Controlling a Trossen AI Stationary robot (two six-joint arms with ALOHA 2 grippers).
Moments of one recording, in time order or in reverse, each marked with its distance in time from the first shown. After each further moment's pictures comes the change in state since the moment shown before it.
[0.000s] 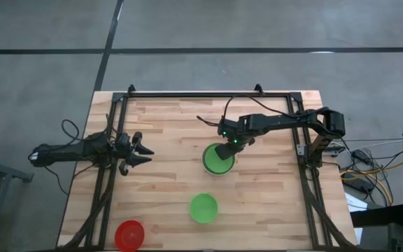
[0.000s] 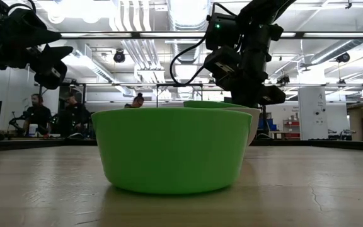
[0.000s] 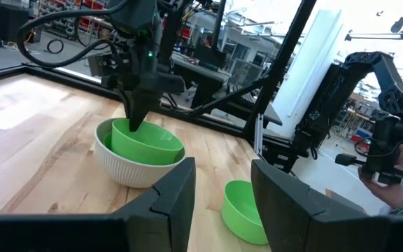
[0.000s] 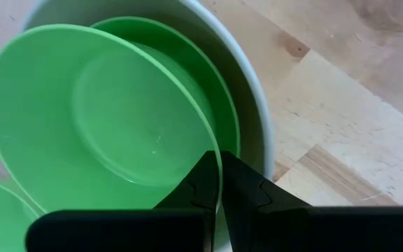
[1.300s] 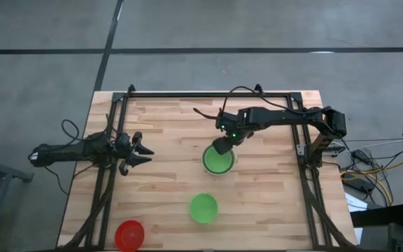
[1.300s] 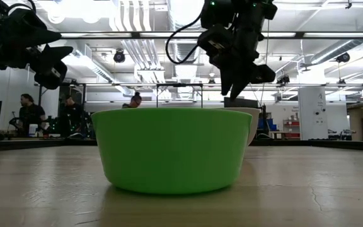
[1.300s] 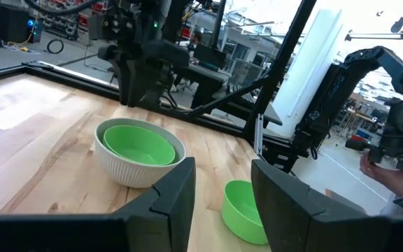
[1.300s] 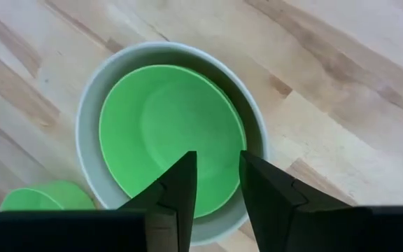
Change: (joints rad) left arm 0.000 0.000 0.000 0.000 0.000 0.000; right arm 0.002 -0.011 0.181 -0.163 0.091 -0.037
